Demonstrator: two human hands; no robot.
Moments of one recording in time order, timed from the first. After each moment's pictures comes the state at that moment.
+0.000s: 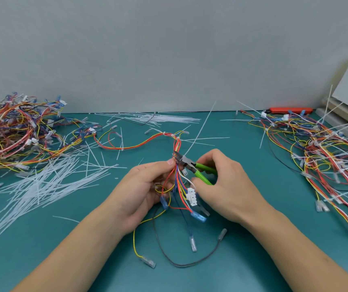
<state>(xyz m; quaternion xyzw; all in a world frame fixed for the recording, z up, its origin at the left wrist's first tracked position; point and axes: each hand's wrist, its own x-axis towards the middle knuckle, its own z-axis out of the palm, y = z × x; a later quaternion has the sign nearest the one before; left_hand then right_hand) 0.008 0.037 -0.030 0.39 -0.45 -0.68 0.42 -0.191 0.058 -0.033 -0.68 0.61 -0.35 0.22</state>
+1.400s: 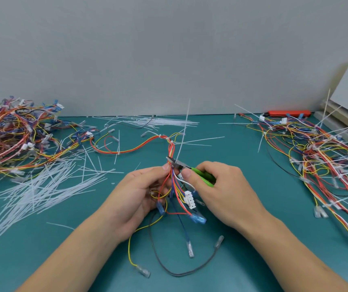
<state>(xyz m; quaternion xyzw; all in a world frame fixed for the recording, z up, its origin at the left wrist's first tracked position) 0.008 0.042 -0.022 0.39 -0.46 -0.68 0.42 -0.190 0.056 -0.030 -0.67 0.63 -0.36 0.18</state>
